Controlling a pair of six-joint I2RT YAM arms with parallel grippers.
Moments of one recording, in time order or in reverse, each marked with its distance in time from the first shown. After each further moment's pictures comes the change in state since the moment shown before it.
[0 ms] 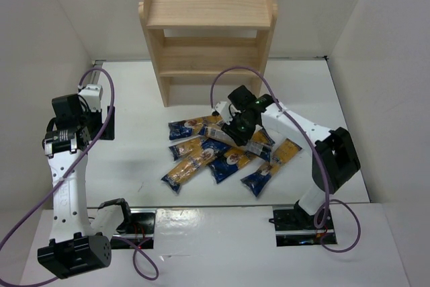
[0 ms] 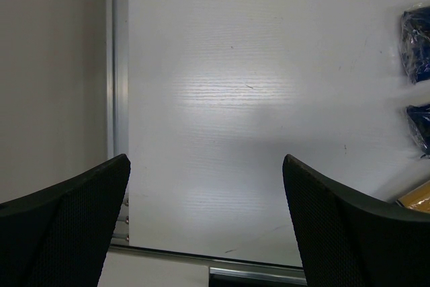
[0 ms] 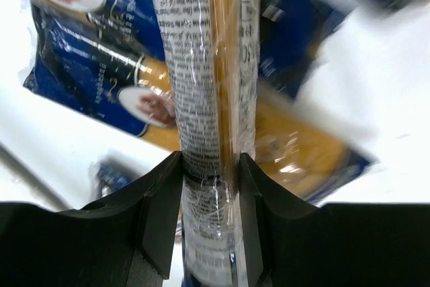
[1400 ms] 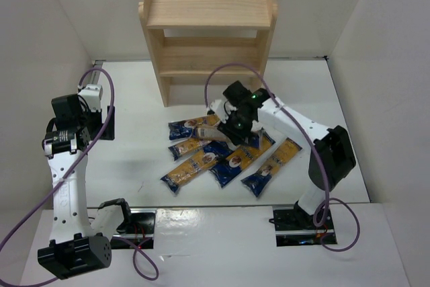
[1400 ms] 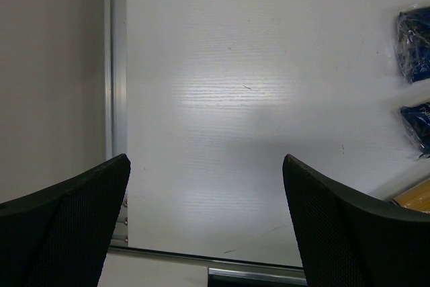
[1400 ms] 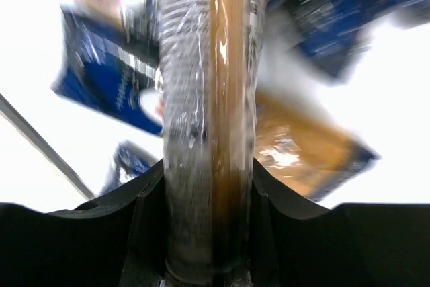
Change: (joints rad) left arm 0.000 -0.005 0.000 0.000 0.004 0.000; right arm 0.030 0.041 0.076 -0.130 -0.013 -0.025
